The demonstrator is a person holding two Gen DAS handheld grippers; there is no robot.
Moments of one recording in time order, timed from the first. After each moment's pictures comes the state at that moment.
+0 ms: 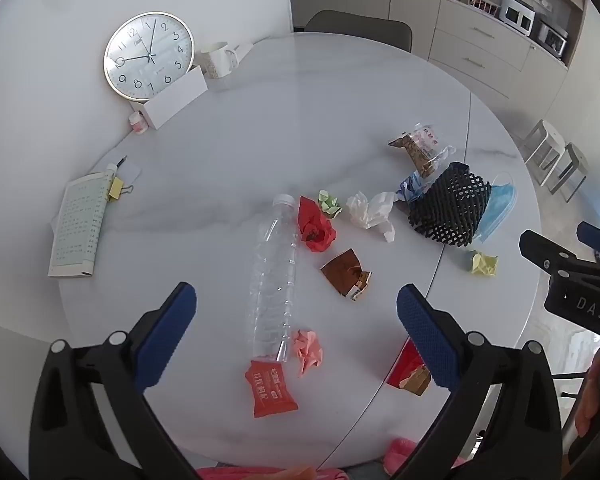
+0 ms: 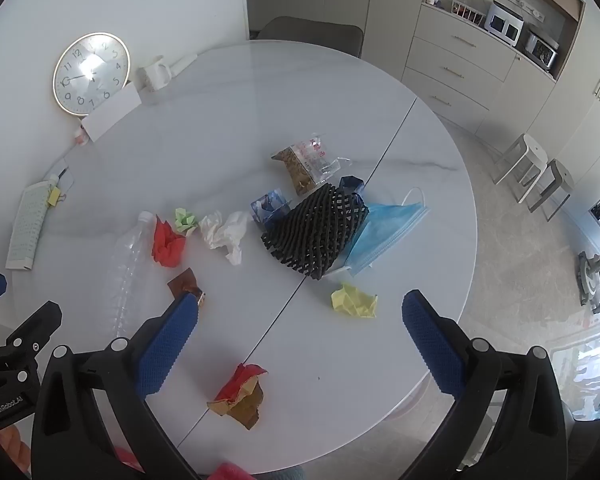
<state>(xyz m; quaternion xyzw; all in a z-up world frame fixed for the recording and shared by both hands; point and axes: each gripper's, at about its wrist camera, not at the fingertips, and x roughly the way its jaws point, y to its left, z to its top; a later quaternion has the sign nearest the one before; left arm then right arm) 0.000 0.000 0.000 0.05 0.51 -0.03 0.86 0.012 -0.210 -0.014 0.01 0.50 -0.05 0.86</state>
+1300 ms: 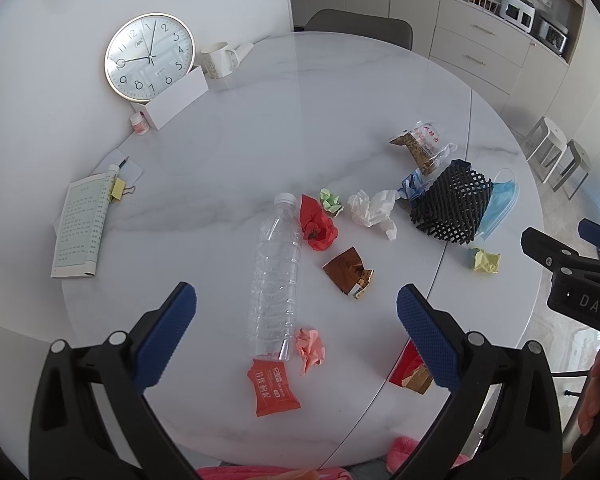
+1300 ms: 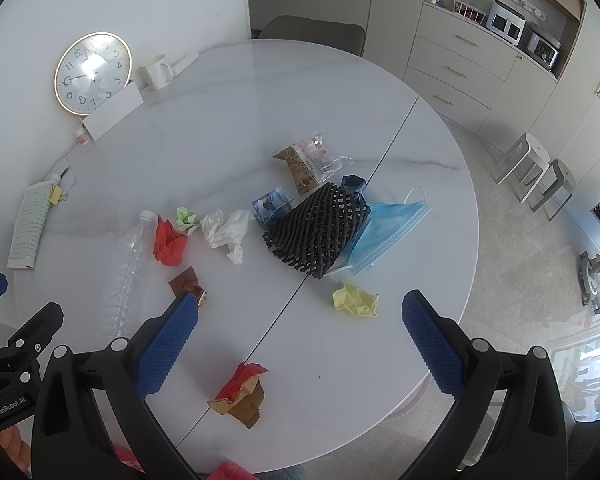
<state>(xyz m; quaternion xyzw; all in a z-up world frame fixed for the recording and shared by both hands) -0.005 0.001 -0.001 0.06 0.51 -0.03 0.86 0.012 -0.213 -0.015 0.01 0.50 -0.04 0.86</state>
